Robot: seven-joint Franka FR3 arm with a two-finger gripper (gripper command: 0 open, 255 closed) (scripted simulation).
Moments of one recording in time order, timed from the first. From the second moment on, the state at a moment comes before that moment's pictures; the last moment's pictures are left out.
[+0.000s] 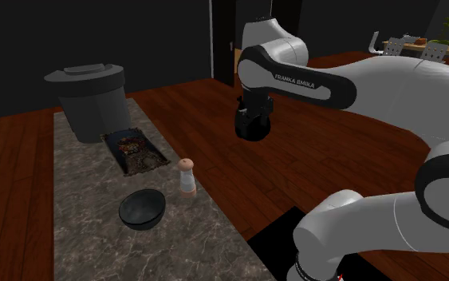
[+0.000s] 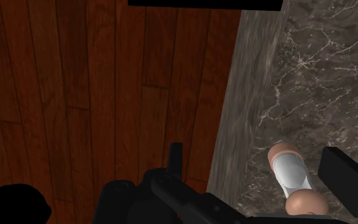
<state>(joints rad) 0.00 -0.74 0.03 -2.27 -0.09 1.61 0.00</state>
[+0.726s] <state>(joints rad) 0.02 -0.47 0.12 -2.23 -0.02 1.78 0.16</state>
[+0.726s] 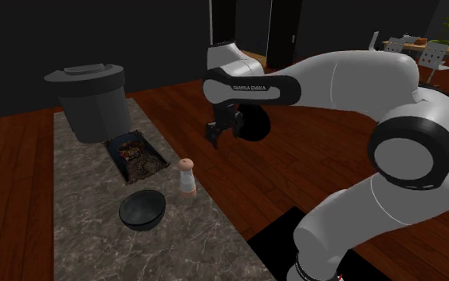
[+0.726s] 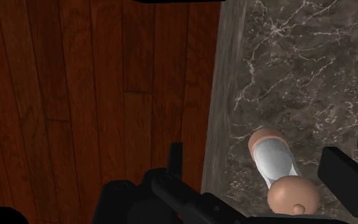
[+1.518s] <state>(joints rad) 0.03 -0.04 0.19 -2.01 0.00 1.93 0.34</state>
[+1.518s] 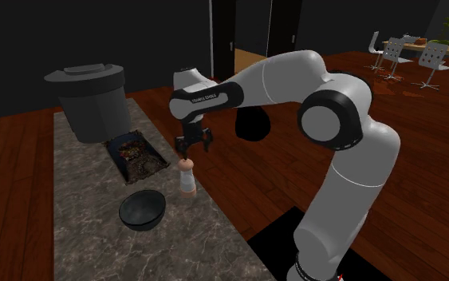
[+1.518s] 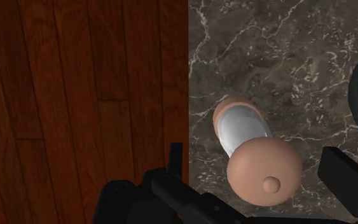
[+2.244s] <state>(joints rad) 0.06 0.15 0.21 -1.95 -0.02 2.03 0.41</state>
